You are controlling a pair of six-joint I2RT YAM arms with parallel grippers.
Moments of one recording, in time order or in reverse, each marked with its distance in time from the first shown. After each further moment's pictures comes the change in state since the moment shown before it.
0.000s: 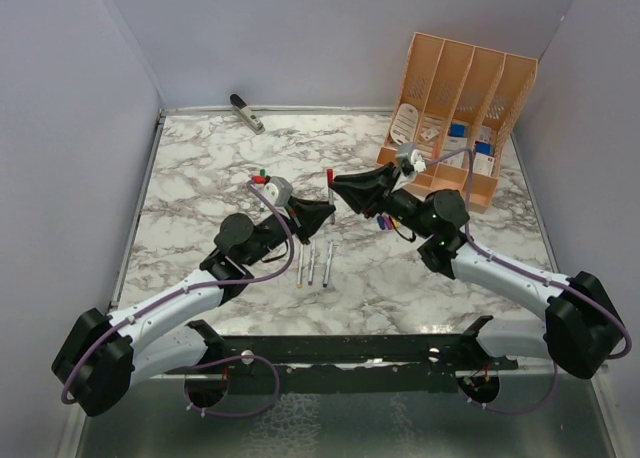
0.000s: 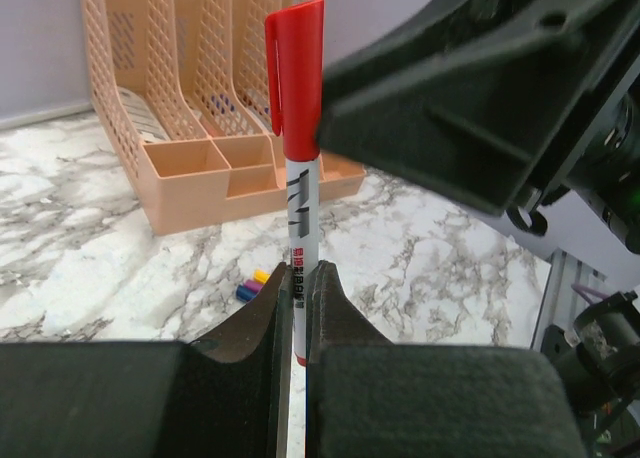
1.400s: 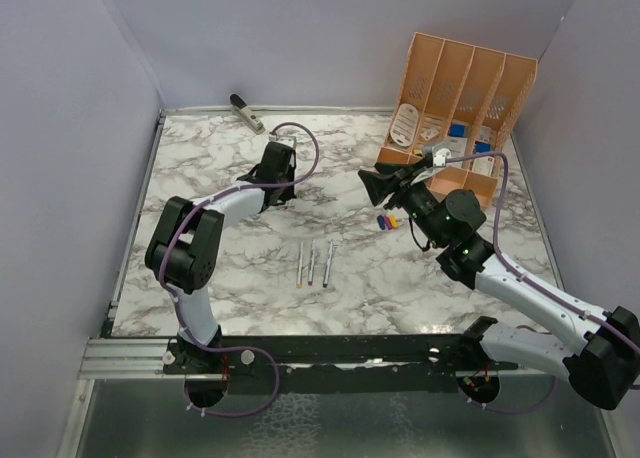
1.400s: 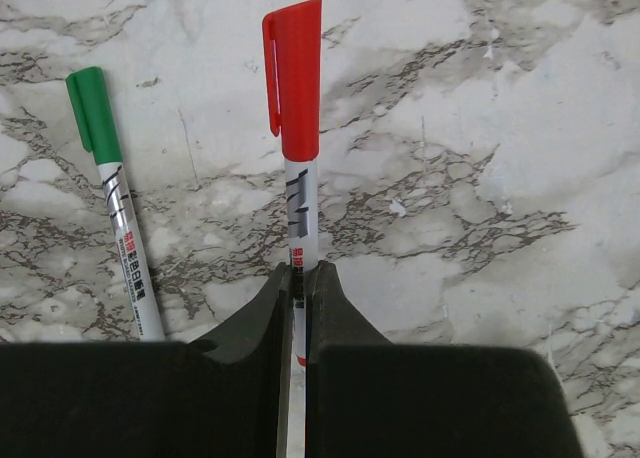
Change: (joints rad) left arm 0.306 0.777 0.636 -0.742 -0.341 0.091; right arm 0.006 -0.204 0.021 -0.399 0.435 -0.090
